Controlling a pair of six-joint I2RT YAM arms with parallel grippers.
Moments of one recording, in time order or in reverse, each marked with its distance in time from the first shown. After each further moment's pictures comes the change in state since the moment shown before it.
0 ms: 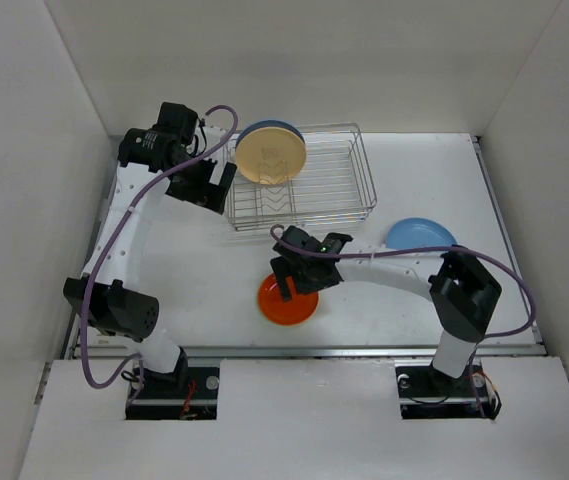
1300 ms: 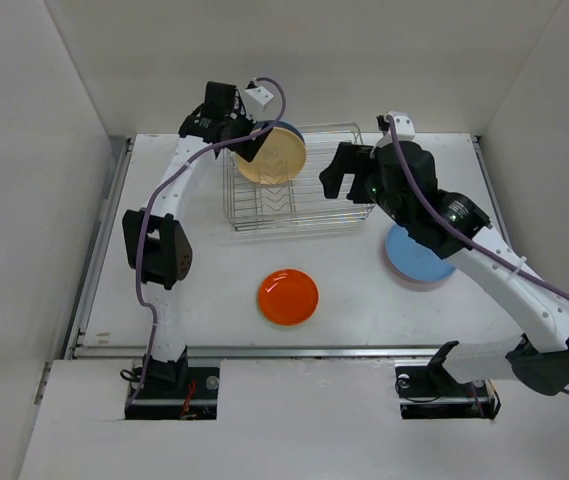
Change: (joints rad) left arm -0.044 0.451 0.204 0.686 -0.023 0.290; right arm -0.234 -0.472 0.291 0.091 0.211 -0.109
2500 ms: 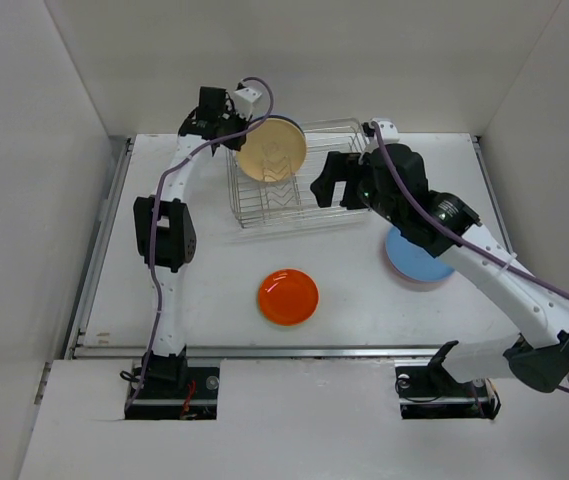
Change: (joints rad) left arm 0.082 0.229 0.117 0.123 0.206 -0.108; right arm -0.010 0.021 -0.041 0.027 -0.115 -0.038
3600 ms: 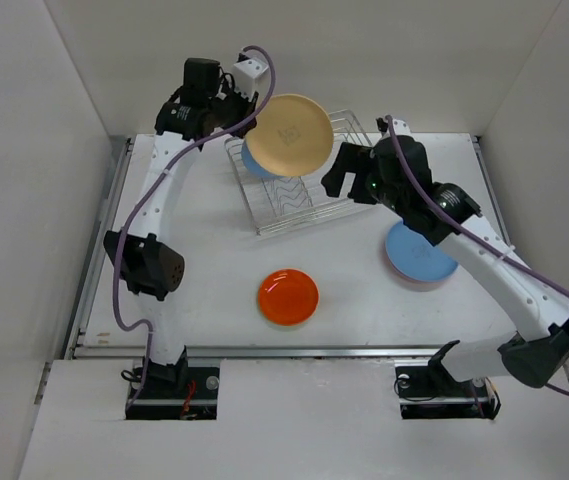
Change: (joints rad) left arm -0.080 -0.323 0.019 -0.206 0.072 -0.033; right arm -0.082 0.017 0.018 -0.059 -0.014 0.109
